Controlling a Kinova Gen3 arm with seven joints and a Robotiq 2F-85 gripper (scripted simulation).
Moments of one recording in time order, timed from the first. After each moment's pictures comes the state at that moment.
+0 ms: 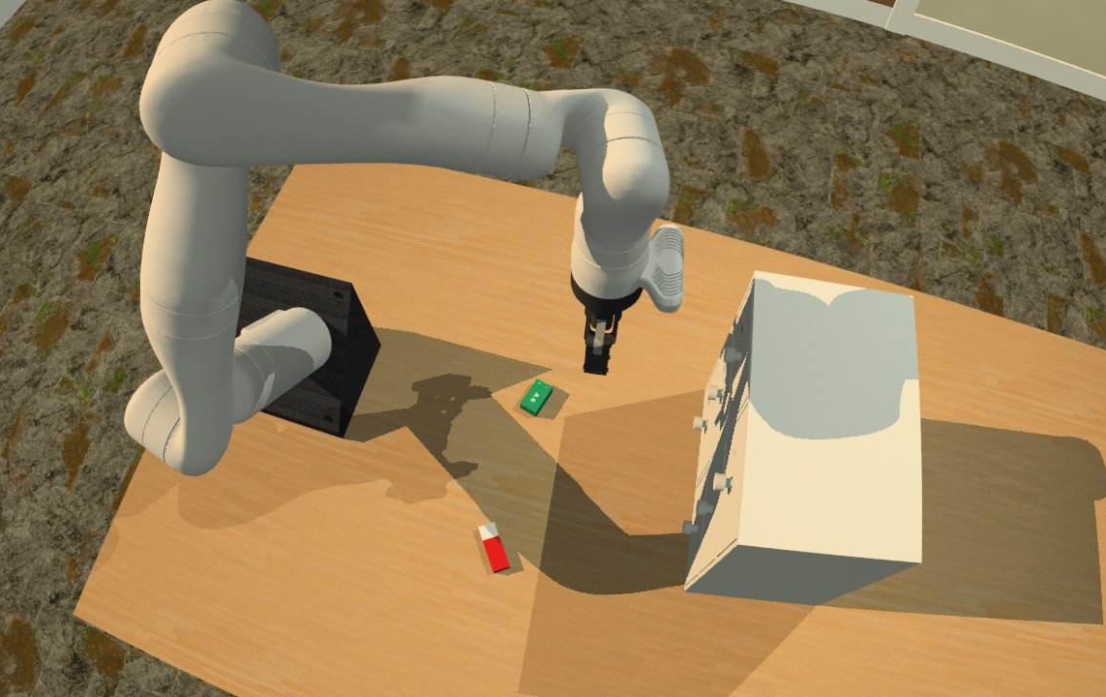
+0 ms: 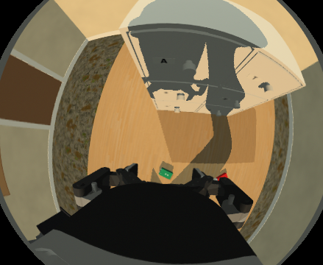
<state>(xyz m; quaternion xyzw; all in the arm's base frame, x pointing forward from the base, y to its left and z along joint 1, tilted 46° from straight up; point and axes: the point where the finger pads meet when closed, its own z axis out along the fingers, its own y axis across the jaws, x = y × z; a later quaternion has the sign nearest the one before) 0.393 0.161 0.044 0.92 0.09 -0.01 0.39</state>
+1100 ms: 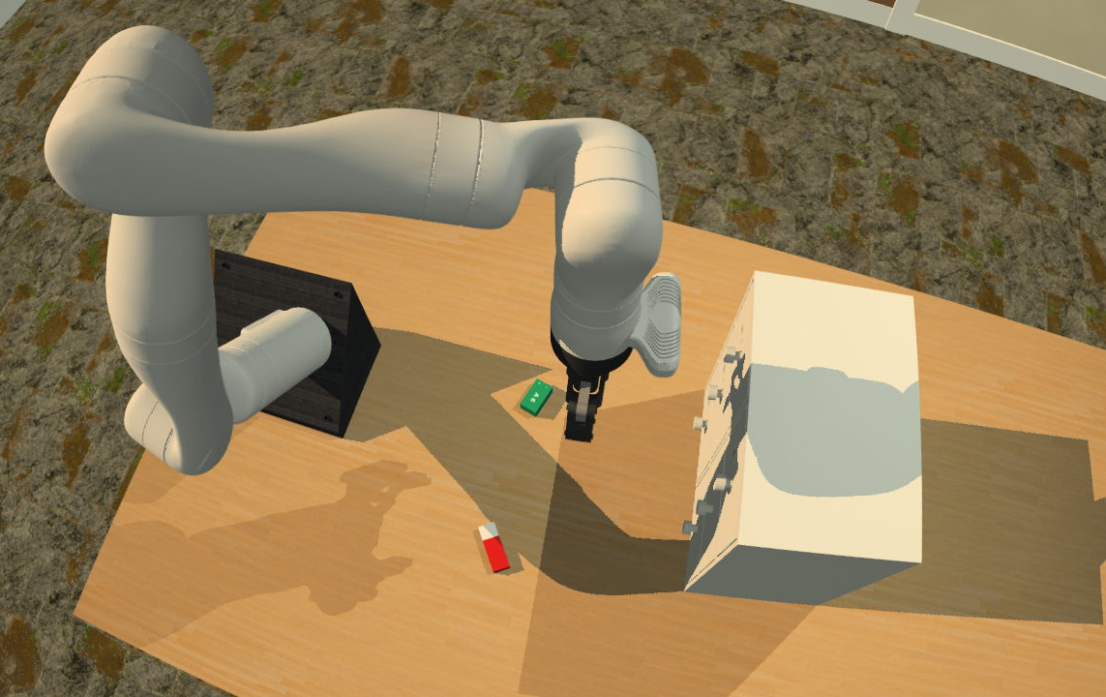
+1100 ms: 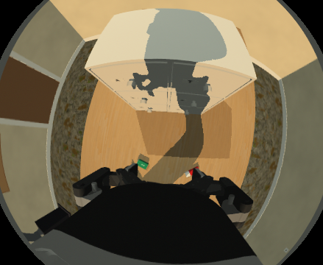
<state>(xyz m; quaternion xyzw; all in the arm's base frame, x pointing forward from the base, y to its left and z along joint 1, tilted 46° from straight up) 0.402 0.137 0.159 0.91 0.09 -0.02 0.40</state>
